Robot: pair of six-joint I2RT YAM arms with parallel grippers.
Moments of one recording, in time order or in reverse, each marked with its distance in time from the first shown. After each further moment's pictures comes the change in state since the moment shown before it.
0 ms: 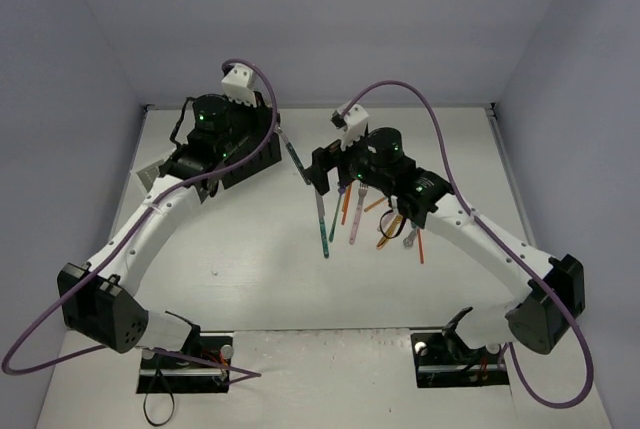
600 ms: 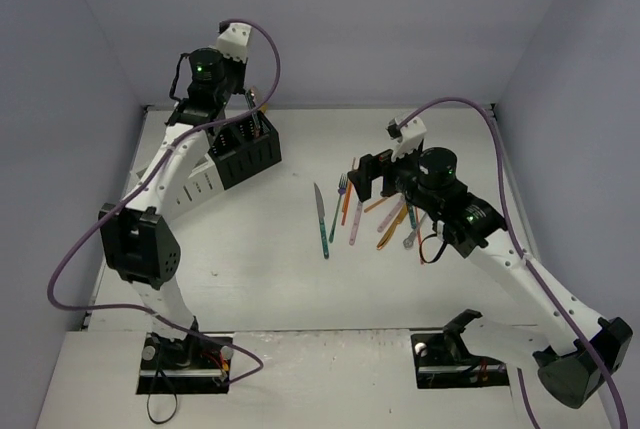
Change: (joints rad) left arm 0.191 0.397 0.427 0.027 -0.162 0.405; right arm -0.121 -0.330 -0.183 -0.093 0.097 0.020
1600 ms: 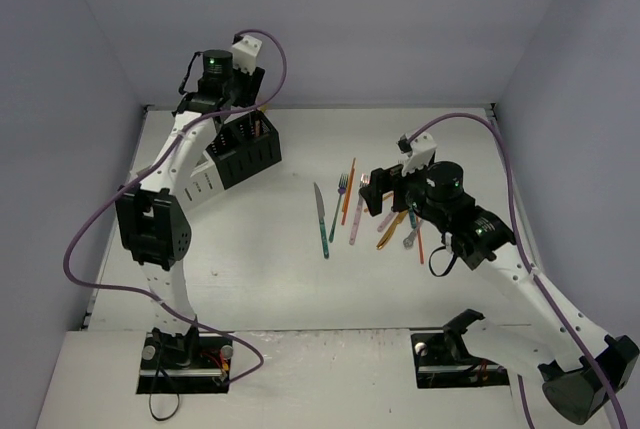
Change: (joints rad) left arm 0.019 0.172 0.160 -0.280 0.007 0.074; right arm -0.031 -0.098 -0.099 -0.097 0.012 0.038
